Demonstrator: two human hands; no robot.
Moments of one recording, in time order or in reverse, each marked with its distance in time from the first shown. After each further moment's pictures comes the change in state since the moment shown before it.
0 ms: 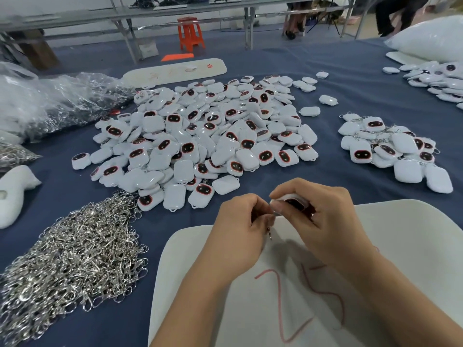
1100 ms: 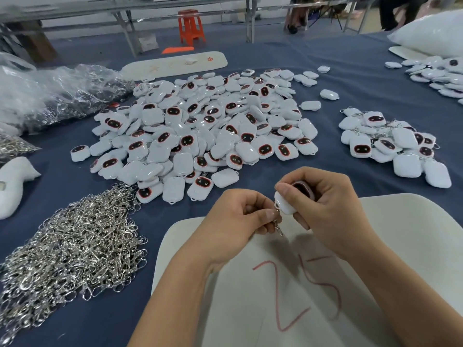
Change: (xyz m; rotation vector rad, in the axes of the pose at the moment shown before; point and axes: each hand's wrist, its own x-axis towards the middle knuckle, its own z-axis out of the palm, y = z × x) left_hand -0.001 0.000 -0.010 -0.409 -0.233 -0.095; right_hand 0.004 -0.004 -0.003 0.400 -0.008 0.374
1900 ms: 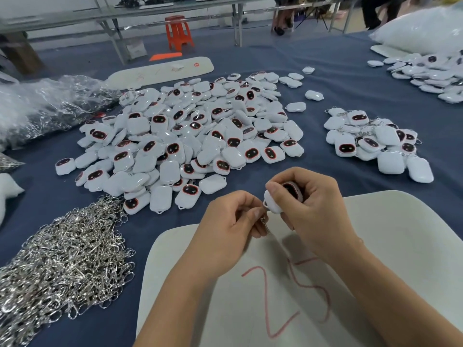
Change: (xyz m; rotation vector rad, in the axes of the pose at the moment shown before) left_hand 0.005 -0.007 0.007 0.286 0.114 0.183; right_hand -0.001 0.001 0.004 -0.032 0.151 0.008
